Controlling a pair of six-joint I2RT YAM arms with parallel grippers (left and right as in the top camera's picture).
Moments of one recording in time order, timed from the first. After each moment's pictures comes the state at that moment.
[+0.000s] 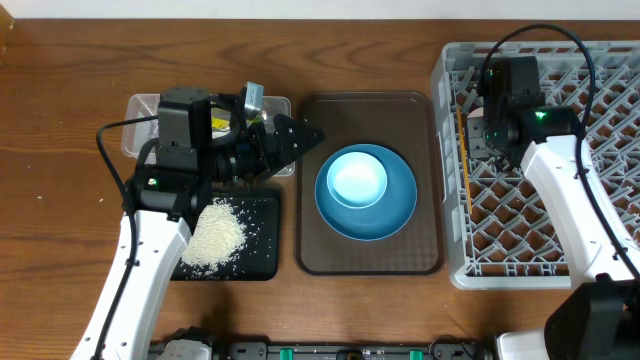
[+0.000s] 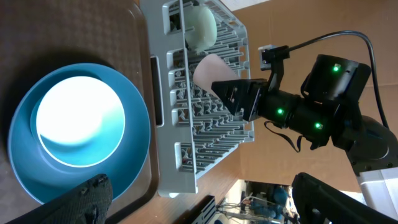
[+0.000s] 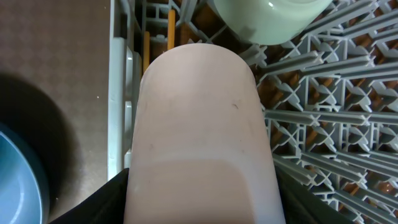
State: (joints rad) left arm -0.14 1.26 1.06 -0.48 0.90 -0.75; right arm 0.10 1.61 1.33 -0.86 0.20 0.00
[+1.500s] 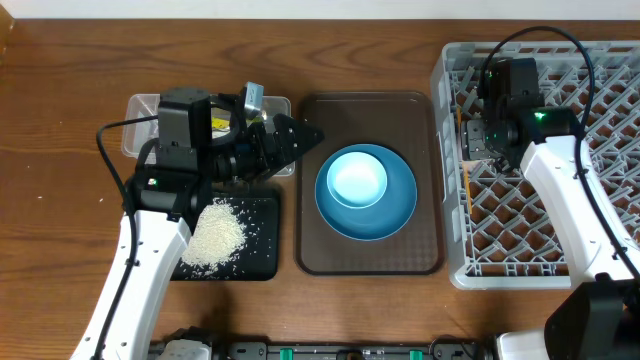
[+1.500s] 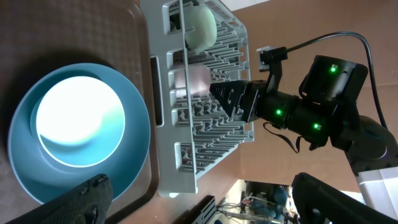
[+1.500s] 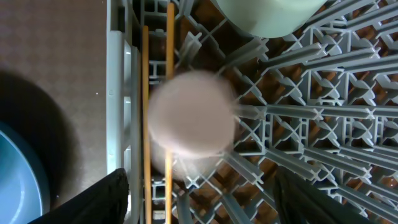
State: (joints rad) left arm -0.14 1.26 1.06 -0.48 0.90 -0.75; right arm 0.10 1.61 1.33 -0.87 0.20 0.01
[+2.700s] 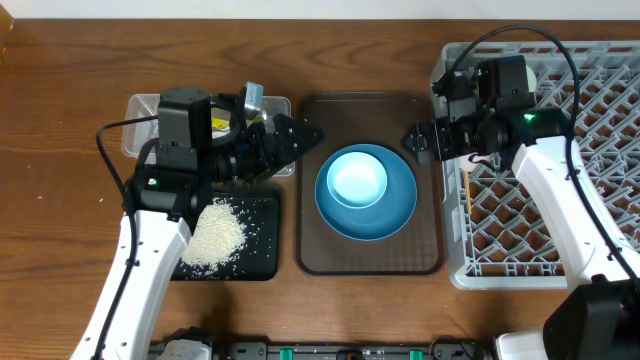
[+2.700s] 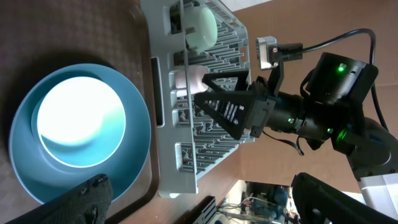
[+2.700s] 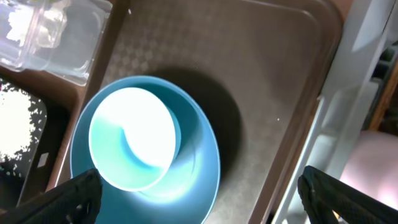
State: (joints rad) left arm -0.14 1.26 1.06 -0.48 0.90 -0.75; right arm 0.15 1.61 1.32 -0.81 -0.38 -0.04
